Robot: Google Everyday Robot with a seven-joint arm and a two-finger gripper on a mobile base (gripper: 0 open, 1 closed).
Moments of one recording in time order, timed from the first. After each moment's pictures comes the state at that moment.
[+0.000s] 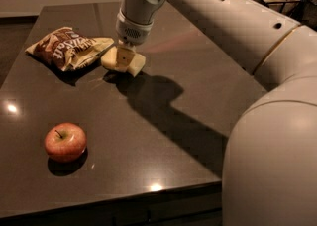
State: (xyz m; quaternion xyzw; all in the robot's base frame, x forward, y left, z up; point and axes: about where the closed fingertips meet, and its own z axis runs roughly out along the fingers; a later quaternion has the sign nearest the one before) arm 0.636 0.094 0.876 -0.68 0.70 0.09 0.18
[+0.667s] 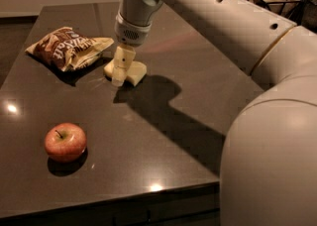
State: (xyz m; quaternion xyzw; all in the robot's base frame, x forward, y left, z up) arm 0.636 0.096 0.872 -0.69 0.70 0.09 0.18
